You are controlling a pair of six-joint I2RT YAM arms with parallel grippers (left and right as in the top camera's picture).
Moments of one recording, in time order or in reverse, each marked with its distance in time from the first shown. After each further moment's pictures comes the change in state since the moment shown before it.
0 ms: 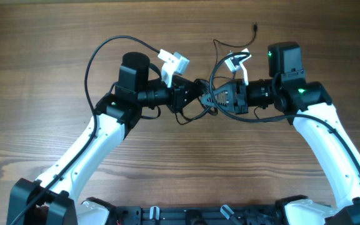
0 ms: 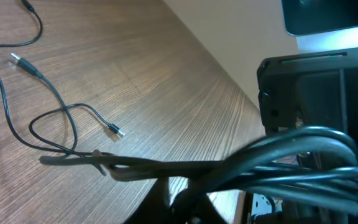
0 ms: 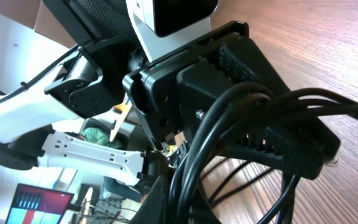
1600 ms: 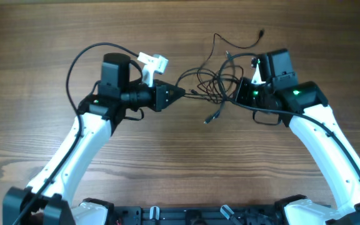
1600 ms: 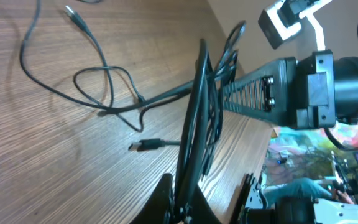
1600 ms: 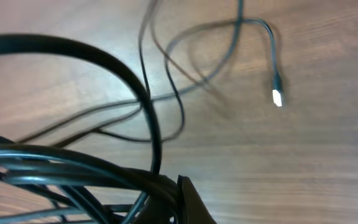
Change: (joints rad) left arm 0.150 -0.036 -0.003 -0.235 0.023 0.000; right arm 0.056 -0.011 0.031 -0.198 1.083 0.446
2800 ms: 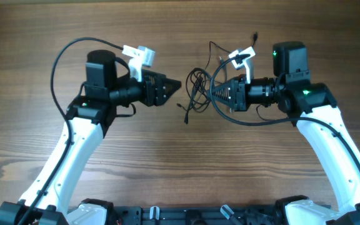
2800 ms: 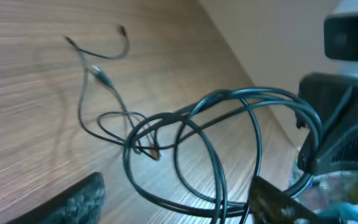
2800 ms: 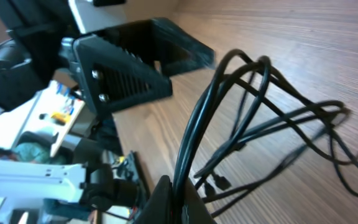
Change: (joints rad) left arm 0.039 -0.052 0.002 0.053 -0.049 0.026; right arm -0.074 -0.014 -0.027 0.193 -0.887 -0.521
